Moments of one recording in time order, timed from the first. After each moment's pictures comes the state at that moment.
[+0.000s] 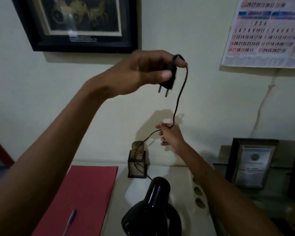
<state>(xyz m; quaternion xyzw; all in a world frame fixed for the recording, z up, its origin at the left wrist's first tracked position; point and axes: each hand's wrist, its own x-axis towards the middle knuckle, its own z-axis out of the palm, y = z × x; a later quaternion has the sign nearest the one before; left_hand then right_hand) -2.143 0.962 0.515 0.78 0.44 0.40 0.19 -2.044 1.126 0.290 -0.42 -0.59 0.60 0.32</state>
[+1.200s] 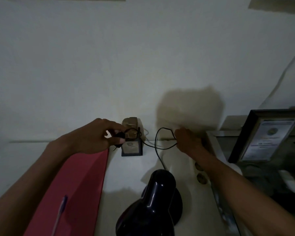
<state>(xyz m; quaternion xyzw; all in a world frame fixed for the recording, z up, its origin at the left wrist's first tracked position) -2.238 0.961 0.292 0.68 0.66 0.20 0.25 -1.978 1.178 0.134 -0.43 -0.90 0.04 -0.01</state>
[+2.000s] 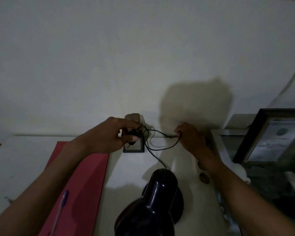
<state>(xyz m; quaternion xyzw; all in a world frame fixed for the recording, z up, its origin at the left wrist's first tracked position) -2.213 0.974 0.274 0.69 0.66 0.22 0.23 -1.978 1.190 0.122 -0.37 -0.90 0.15 0.18</state>
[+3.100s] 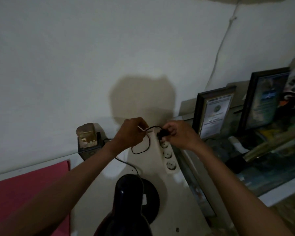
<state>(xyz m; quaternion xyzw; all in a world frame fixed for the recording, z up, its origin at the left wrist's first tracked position) -2.101 1.118 0.187 0.69 0.62 0.27 0.26 -1.880 1.145 0.199 -0.52 -0.77 0.32 0.18</state>
